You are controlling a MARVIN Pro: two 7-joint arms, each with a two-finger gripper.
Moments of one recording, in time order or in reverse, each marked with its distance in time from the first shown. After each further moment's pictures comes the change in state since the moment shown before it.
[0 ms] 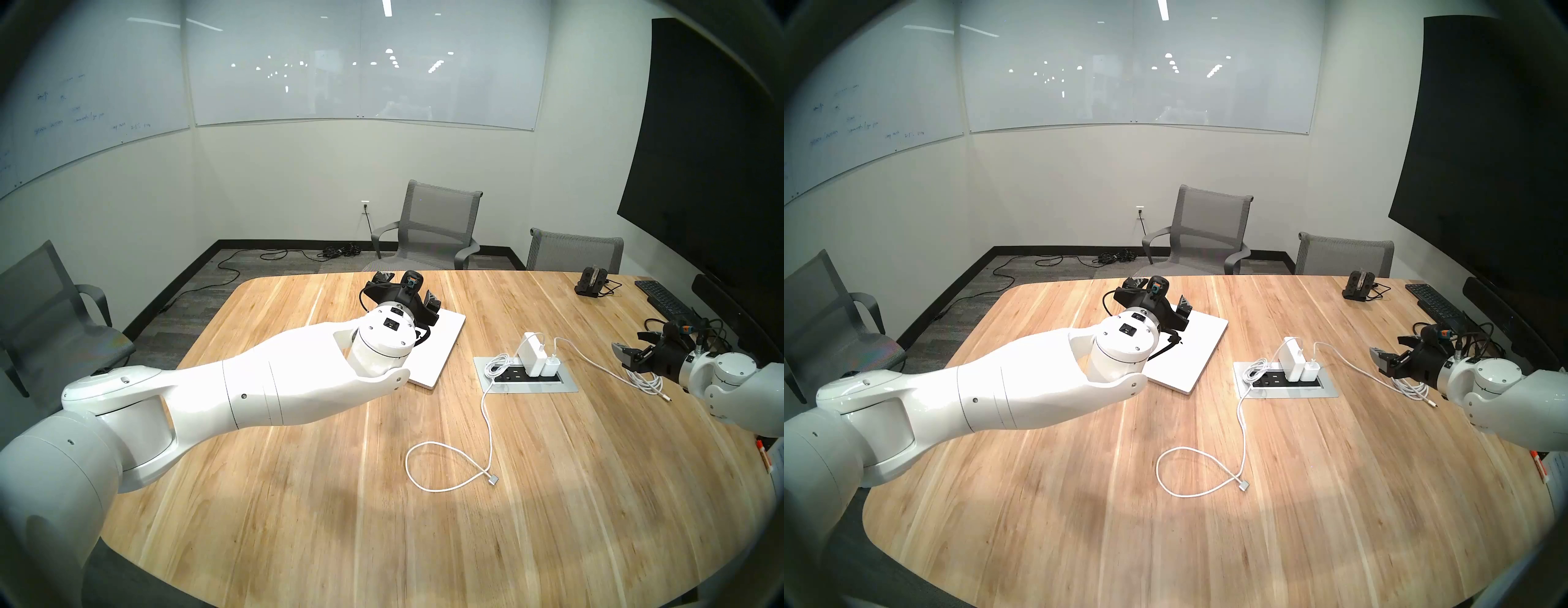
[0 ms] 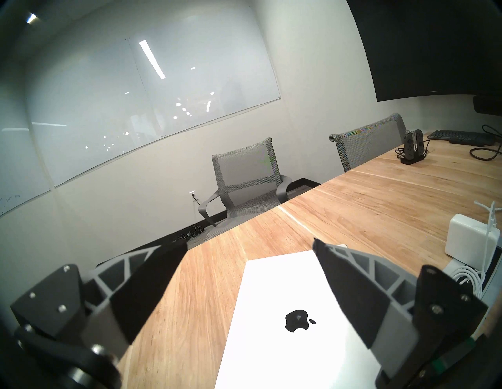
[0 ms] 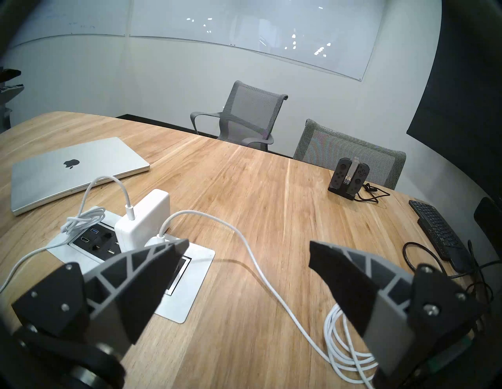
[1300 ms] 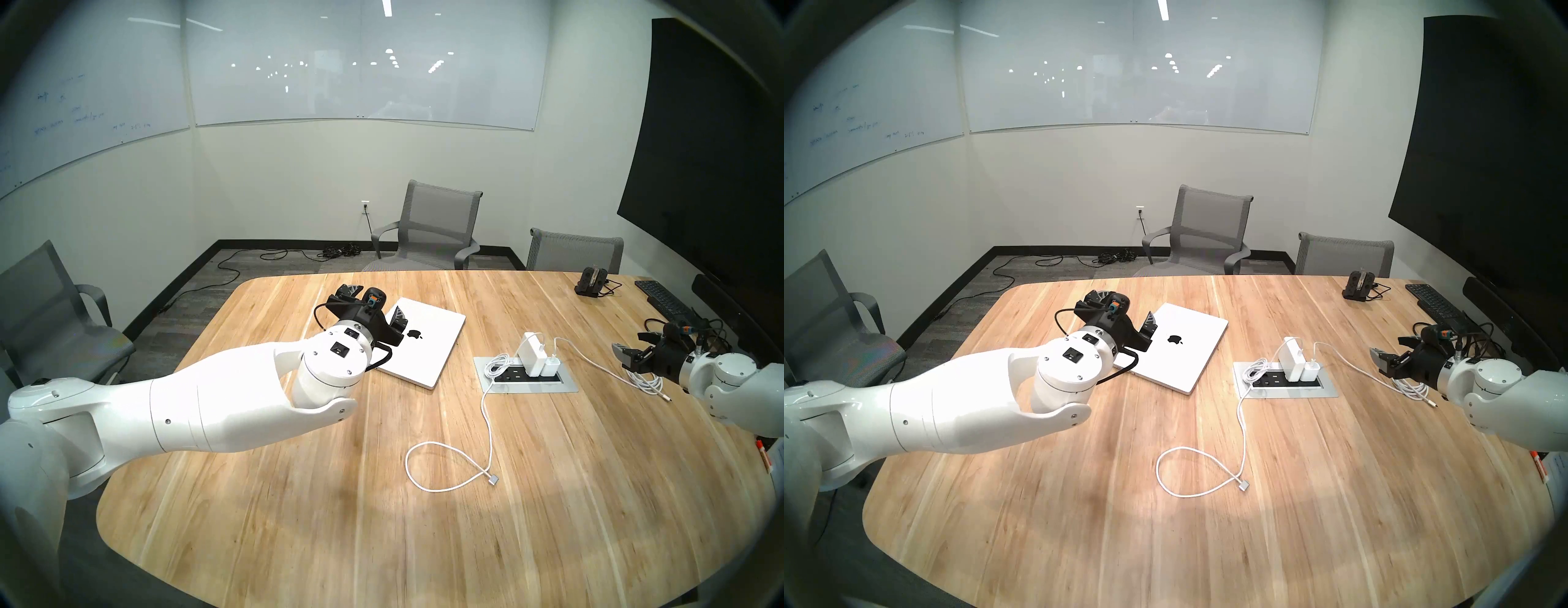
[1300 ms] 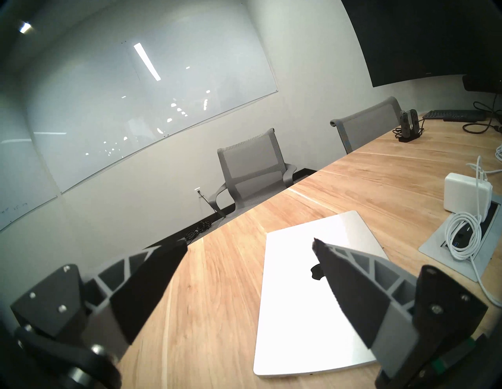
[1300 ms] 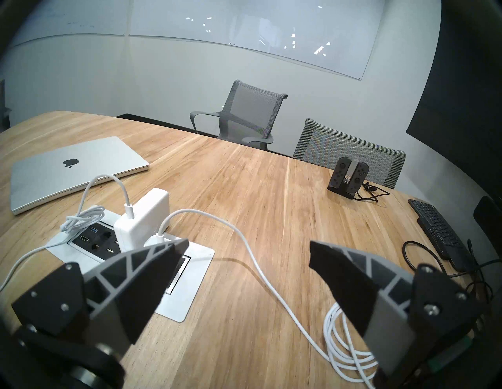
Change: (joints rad) left arm 0.063 0.302 0.024 -0.276 0.027 0.007 0.009; right arm -0.002 0.000 0.000 0.001 0.001 0.000 -0.001
